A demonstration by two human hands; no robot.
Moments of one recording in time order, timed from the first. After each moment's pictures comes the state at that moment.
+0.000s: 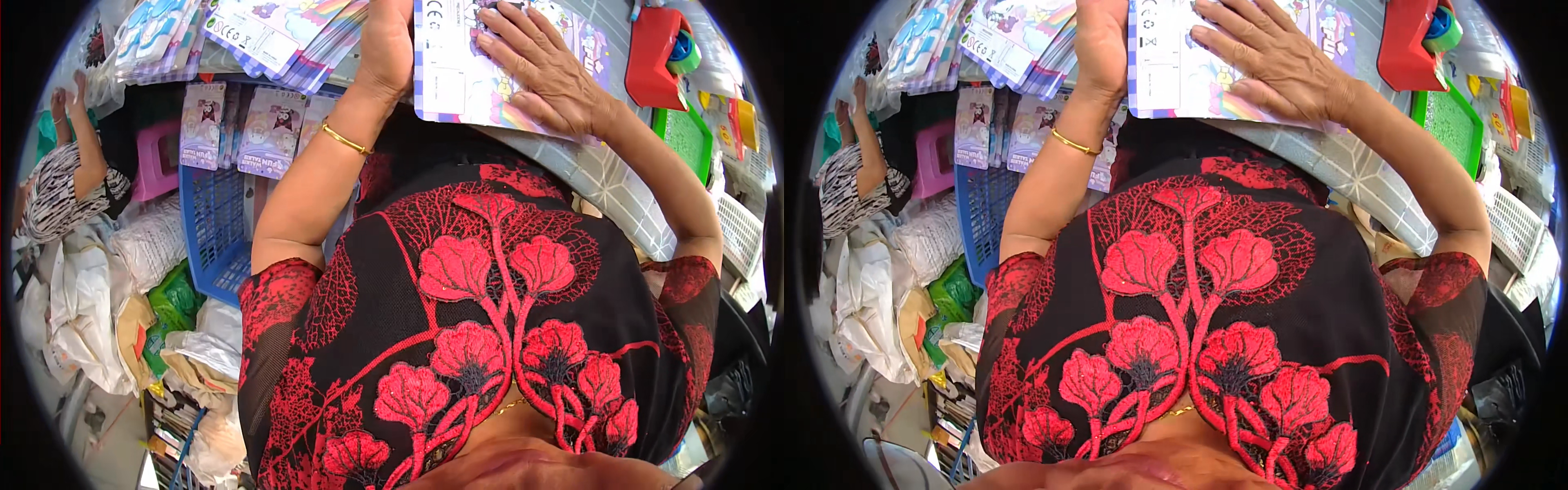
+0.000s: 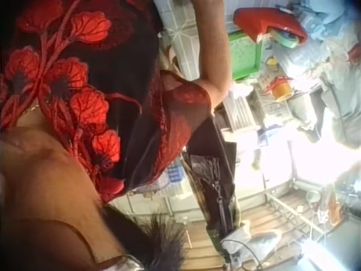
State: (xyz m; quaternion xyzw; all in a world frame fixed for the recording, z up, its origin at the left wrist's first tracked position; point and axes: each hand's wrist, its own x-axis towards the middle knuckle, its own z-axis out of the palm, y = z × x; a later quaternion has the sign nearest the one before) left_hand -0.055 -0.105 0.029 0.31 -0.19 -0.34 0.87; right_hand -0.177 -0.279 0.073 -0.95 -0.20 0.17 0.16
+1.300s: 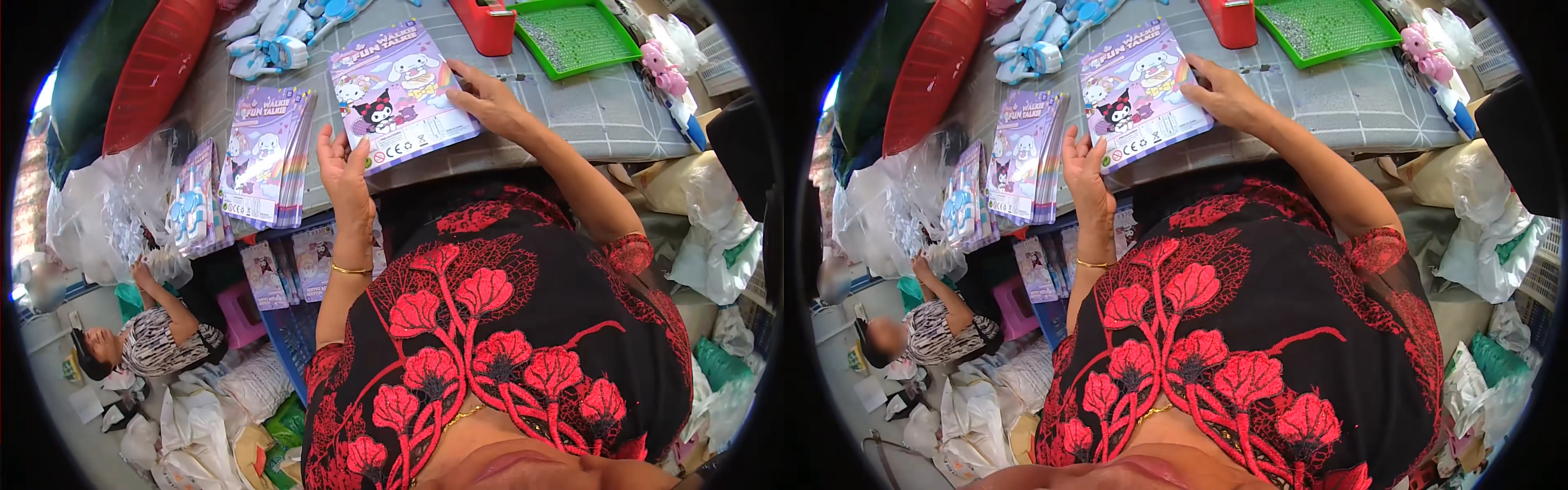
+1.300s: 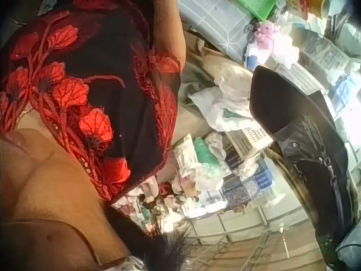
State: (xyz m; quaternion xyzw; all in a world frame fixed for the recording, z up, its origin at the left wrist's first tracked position) left_hand -0.088 -0.095 0.012 0.54 -0.21 -0.31 0.75; right_hand -0.251 -0.283 -0.001 -0.73 0.28 -0.19 0.59
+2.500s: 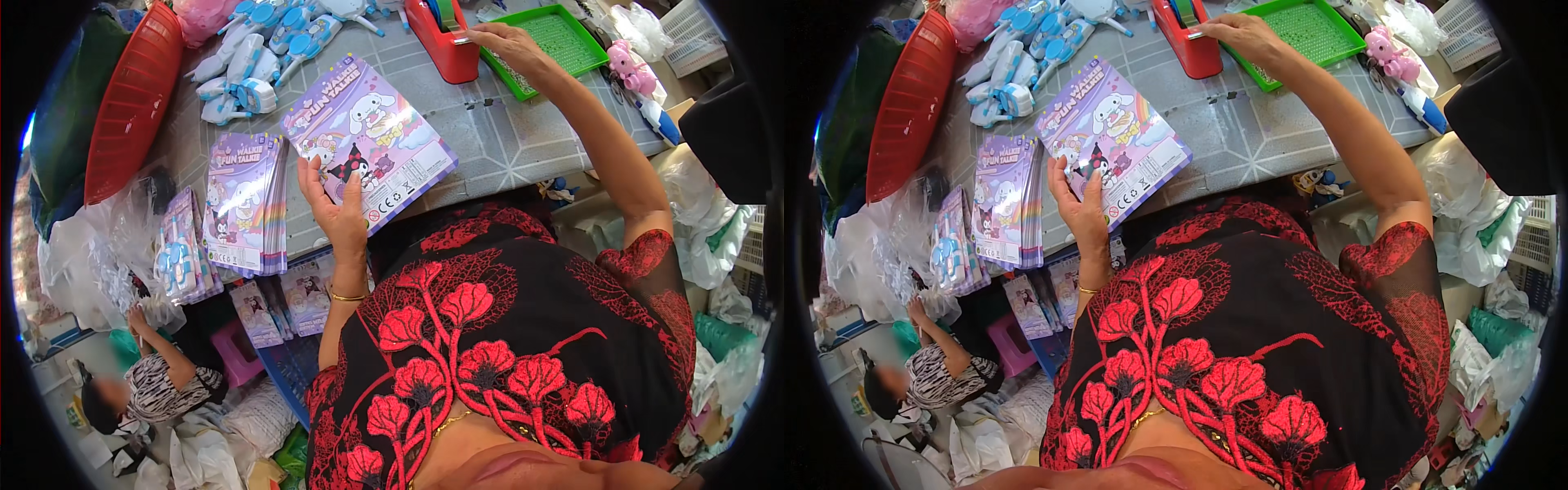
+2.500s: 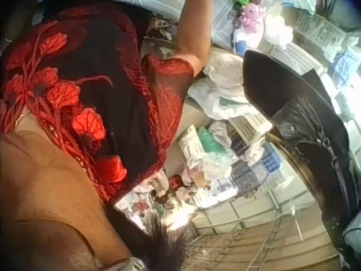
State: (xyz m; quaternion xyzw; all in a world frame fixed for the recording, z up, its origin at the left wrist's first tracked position) left_hand -0.095 -0.100 0.007 0.69 -0.38 -0.12 0.61; right_hand -0.290 -0.390 0.062 -0.77 0.38 -0.24 0.45
